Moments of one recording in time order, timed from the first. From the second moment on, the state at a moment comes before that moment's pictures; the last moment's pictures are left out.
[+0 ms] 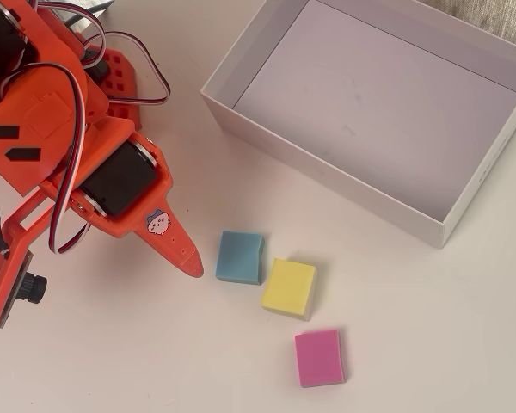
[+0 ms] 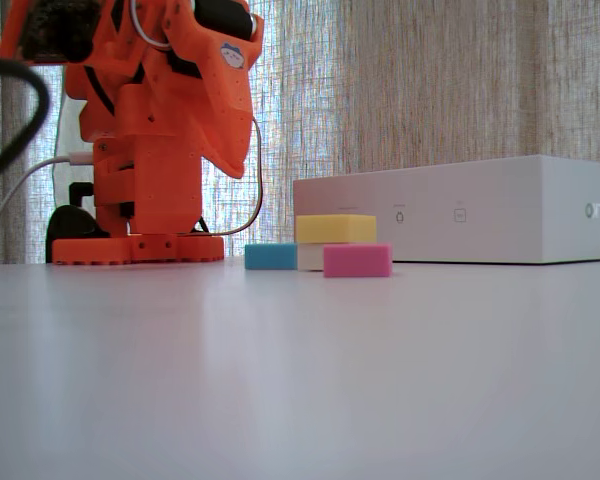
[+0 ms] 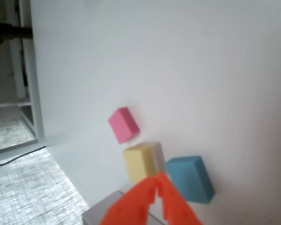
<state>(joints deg) -1.1 189.2 171.2 67.7 -10.0</state>
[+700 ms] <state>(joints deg) -1.1 187.5 171.2 64.9 -10.0</state>
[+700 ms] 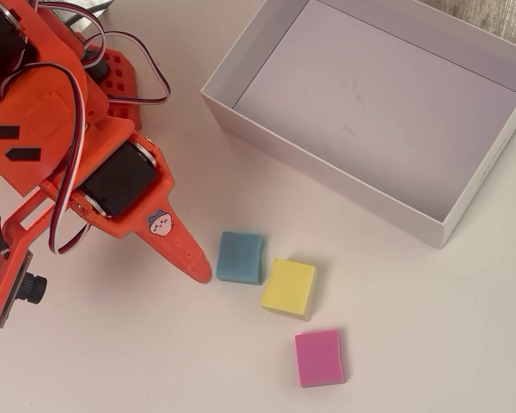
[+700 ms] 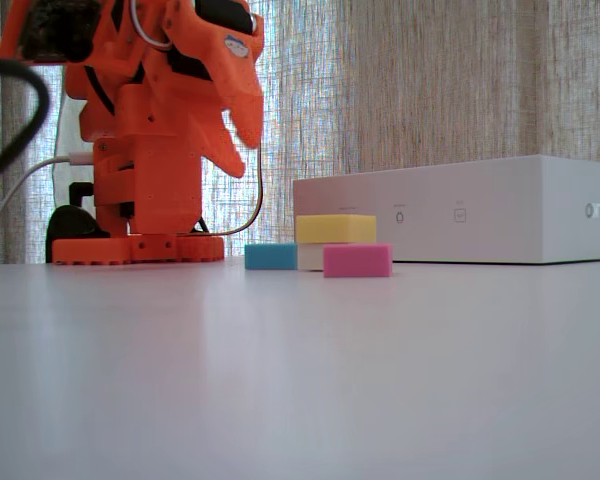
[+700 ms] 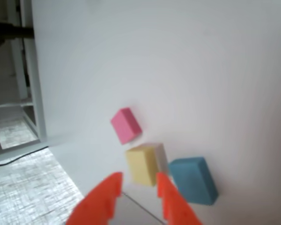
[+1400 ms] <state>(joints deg) -13.6 122.1 107.8 80.2 -20.0</state>
